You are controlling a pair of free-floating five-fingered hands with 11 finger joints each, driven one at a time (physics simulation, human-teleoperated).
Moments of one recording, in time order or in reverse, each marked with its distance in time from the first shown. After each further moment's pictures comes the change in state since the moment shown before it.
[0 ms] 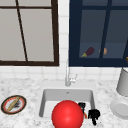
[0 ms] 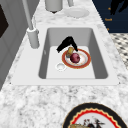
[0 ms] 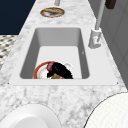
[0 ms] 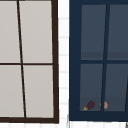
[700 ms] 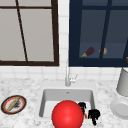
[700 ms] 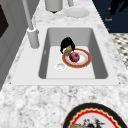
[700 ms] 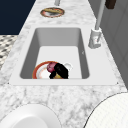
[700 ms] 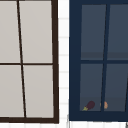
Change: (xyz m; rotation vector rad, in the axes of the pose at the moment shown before) left hand -0.016 0.005 0.008 0.121 -0.162 0.117; right hand 0.000 0.000 0.000 0.000 0.000 0.000
